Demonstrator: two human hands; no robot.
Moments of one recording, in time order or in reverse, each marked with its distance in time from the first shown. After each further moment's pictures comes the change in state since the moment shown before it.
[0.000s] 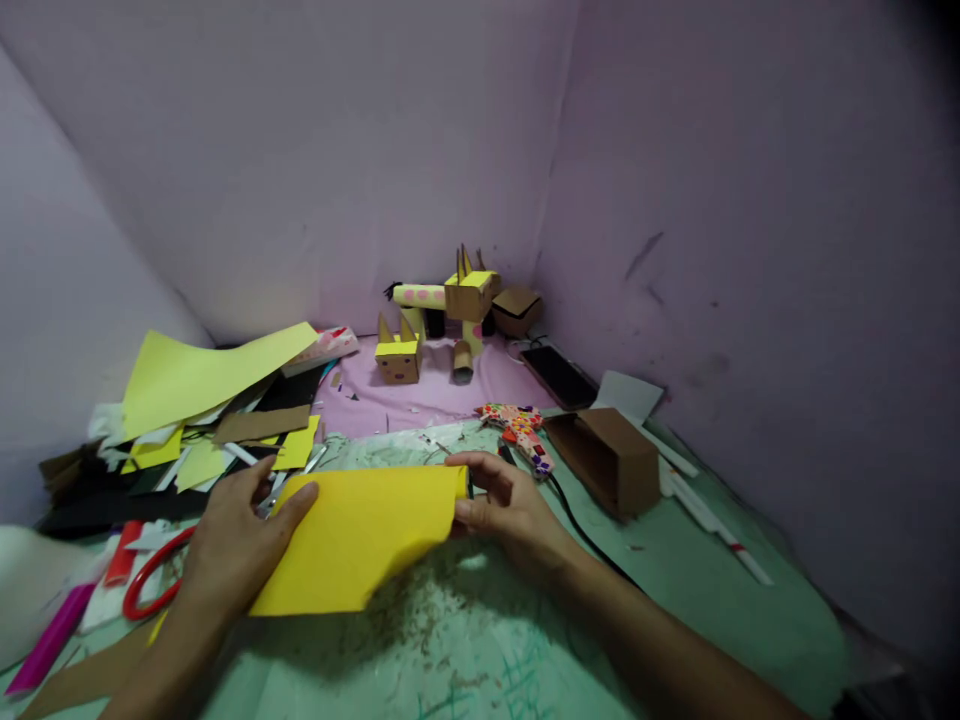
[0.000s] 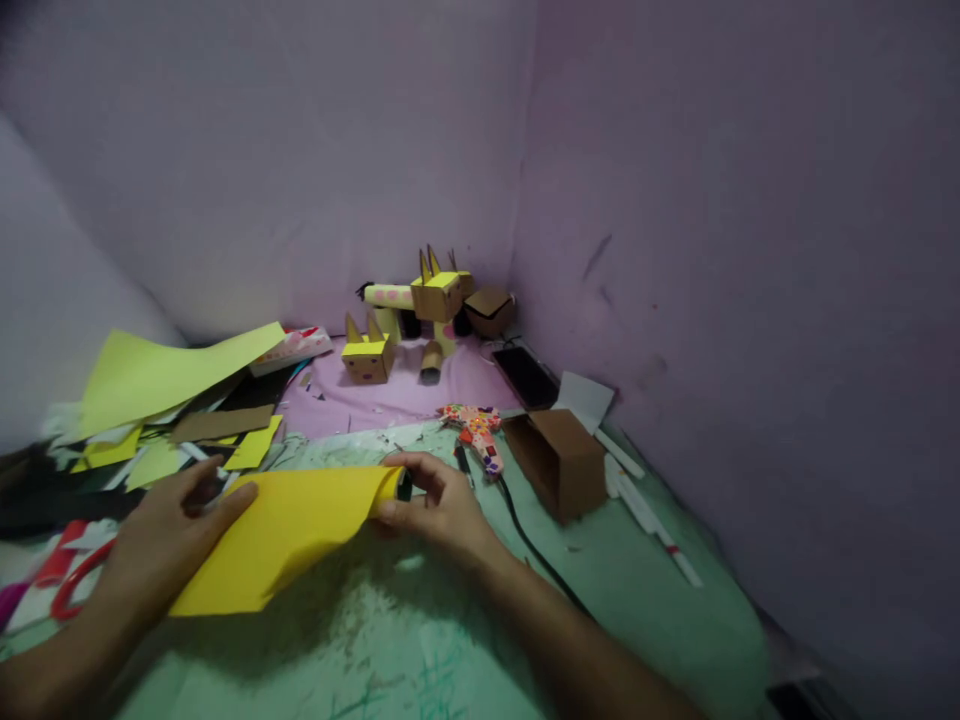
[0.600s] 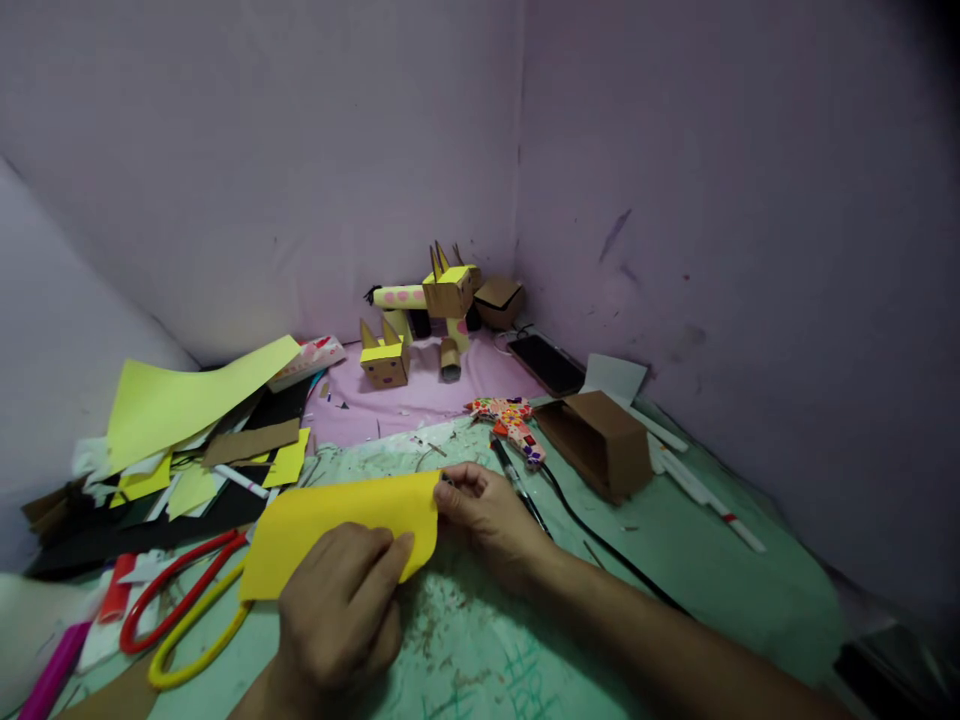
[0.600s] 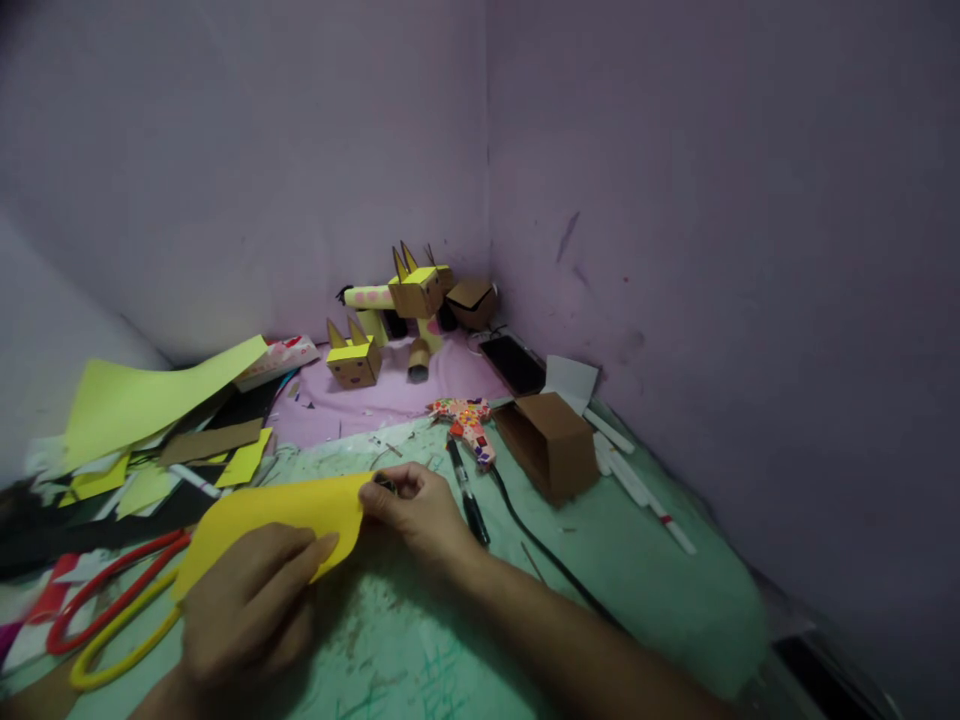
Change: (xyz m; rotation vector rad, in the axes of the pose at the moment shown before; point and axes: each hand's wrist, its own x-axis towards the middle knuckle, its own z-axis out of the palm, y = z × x) left_hand -0.056 0.029 0.050 0.193 0.181 1.409; right_hand 0.008 0.015 0.017 0.214 0.238 0.110
